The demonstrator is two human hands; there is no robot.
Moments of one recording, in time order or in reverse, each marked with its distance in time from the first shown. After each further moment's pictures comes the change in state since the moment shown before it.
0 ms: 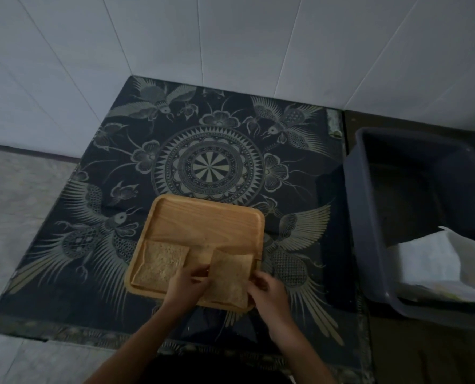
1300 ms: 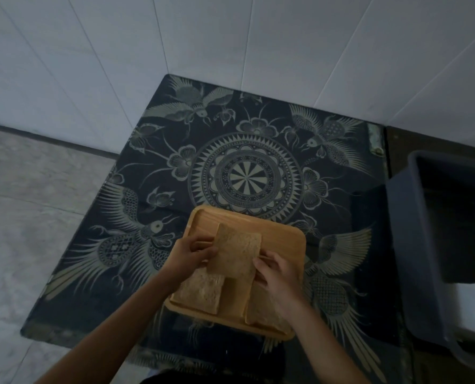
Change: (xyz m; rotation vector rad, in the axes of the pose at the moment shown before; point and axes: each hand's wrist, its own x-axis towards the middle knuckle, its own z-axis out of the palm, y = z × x) left_hand 0.075 0.010 -0.121 -0.462 -0.102 -0.007; right_hand 0.052 -0.074 0.081 0.244 -0.091 -0.006
